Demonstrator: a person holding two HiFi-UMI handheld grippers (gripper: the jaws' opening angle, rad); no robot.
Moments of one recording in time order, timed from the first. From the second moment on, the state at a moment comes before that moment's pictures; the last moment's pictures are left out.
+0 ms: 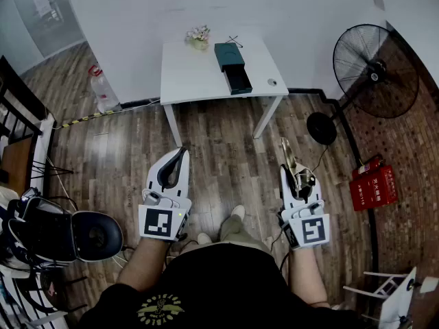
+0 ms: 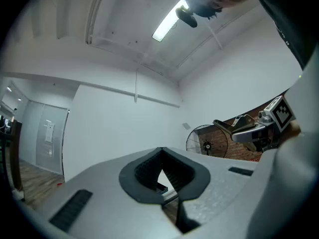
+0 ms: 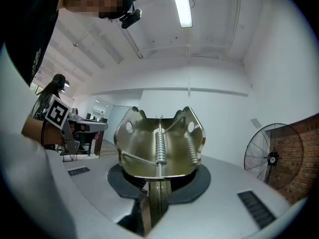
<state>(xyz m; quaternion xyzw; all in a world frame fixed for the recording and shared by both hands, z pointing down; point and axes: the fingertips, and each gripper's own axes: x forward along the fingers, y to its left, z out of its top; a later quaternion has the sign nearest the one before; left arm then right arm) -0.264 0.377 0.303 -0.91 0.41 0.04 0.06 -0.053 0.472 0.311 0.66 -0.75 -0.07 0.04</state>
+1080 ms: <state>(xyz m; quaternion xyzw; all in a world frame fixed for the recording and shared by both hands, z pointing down) -0.182 0.270 0.349 -0.91 0.41 0.02 0.03 0.035 0.351 0.345 0.65 -0.76 -0.03 0.02</state>
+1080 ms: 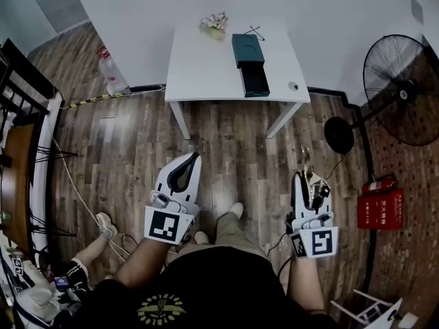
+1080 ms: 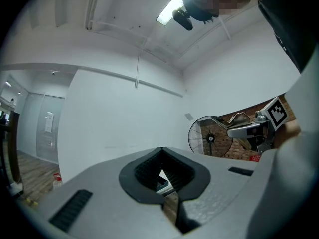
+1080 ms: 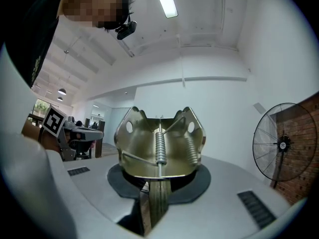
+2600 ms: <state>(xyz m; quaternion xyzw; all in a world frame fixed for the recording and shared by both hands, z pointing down) -0.069 0.150 0.328 -0.89 0.45 0.02 0.05 0.145 0.225 0.339 0.60 -0.80 -0.04 0.02</state>
